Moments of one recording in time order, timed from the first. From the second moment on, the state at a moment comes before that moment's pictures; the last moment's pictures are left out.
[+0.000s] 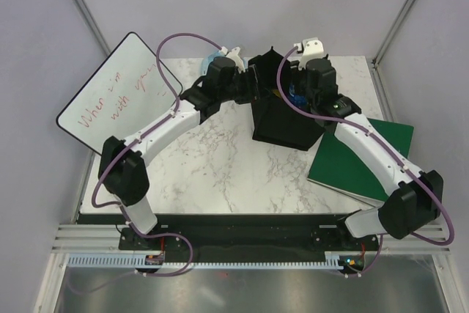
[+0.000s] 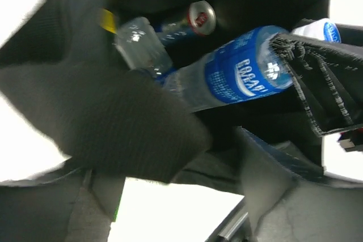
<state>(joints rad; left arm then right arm) -0.64 1.72 1.52 -0.20 0.16 -0.67 0.44 1.41 1.31 -0.19 0.33 -0.01</state>
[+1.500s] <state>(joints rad) -0.65 1.67 1.54 -0.28 0.34 -0.64 0.32 1.57 1.17 0.33 0.36 -0.11</state>
